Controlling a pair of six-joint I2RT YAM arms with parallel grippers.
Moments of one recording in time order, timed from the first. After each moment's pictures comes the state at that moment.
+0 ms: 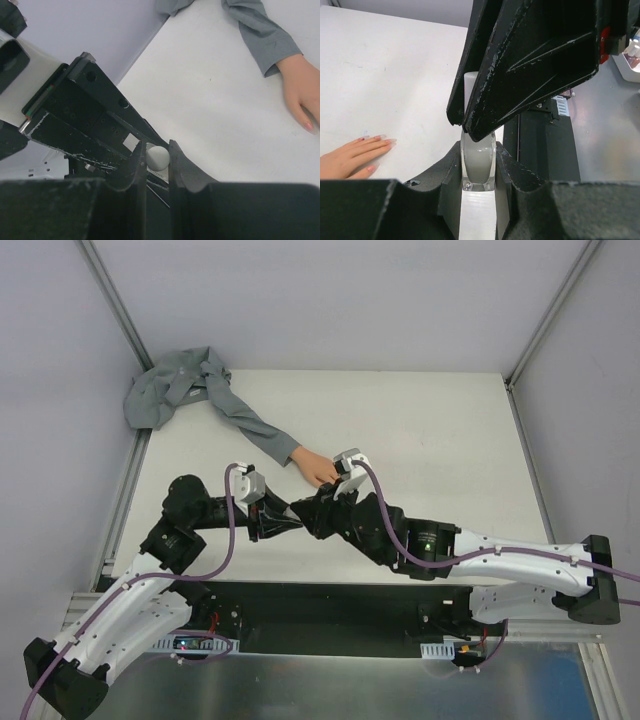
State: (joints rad) left arm -0.54 0.66 0.57 0.05 0.94 -0.09; right arm 1.39 1.17 1.07 -0.14 0.53 0.59
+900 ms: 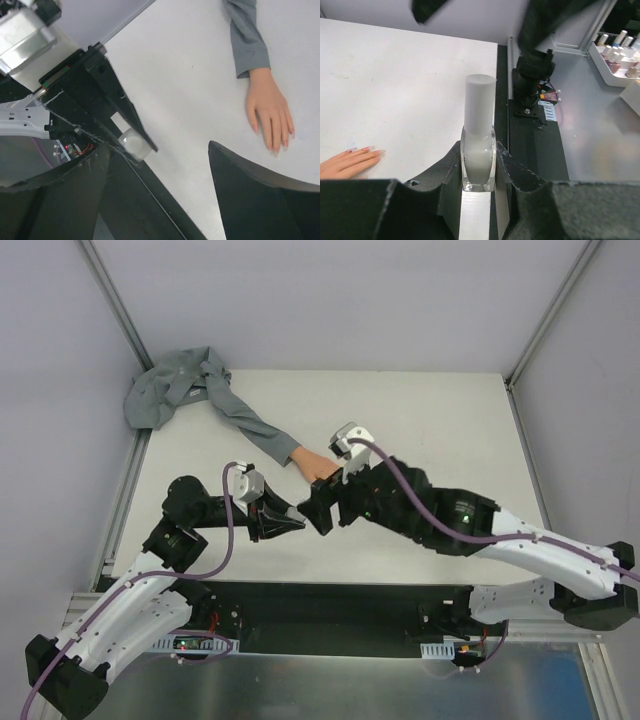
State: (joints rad) left arm -0.54 0.67 0.54 0.16 0.97 -0.17; right arm 1.33 1.19 1.38 -0.56 0.36 0.35
